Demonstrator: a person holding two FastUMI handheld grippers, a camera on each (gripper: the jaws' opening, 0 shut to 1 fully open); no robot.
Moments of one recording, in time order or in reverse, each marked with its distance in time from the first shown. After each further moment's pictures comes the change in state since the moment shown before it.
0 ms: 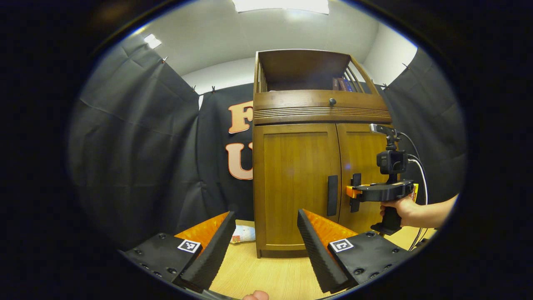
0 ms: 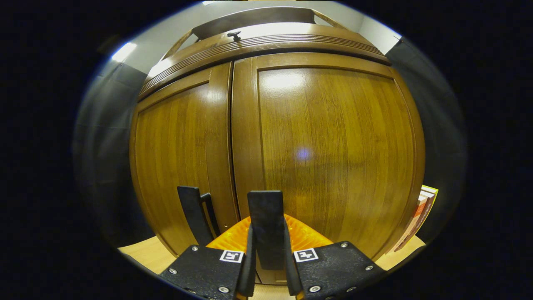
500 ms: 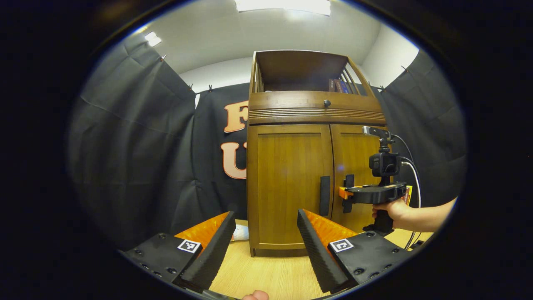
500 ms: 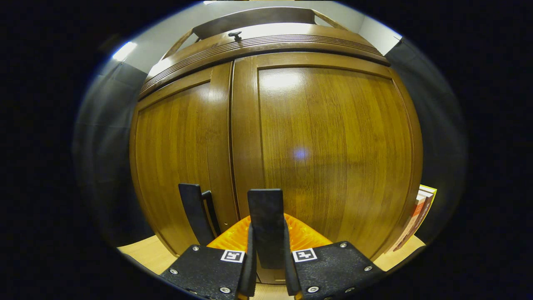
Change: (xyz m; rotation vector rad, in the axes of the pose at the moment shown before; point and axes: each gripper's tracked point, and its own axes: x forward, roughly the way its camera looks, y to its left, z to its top) left arm -0.009 -0.009 0.000 -0.012 0.005 -0.028; right arm -0.002 -0.001 -0.001 0.008 0.004 -0.008
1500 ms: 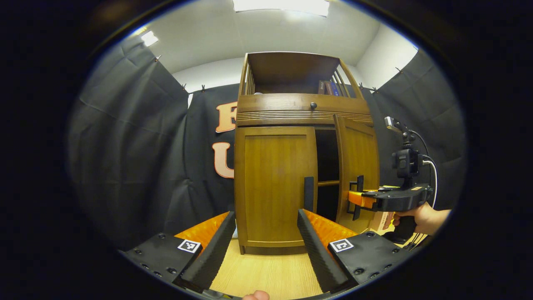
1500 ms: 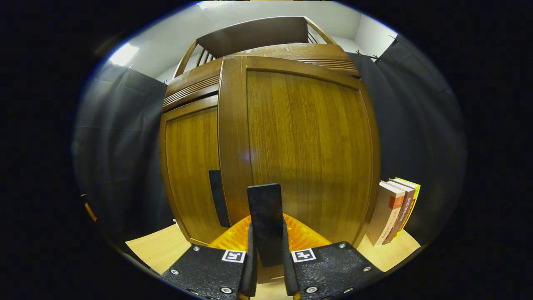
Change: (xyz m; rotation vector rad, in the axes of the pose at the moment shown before) left arm -0.017 -0.034 0.004 -0.013 0.006 -0.062; right arm -0.113 -0.025 -0.004 0.014 0.010 0.059
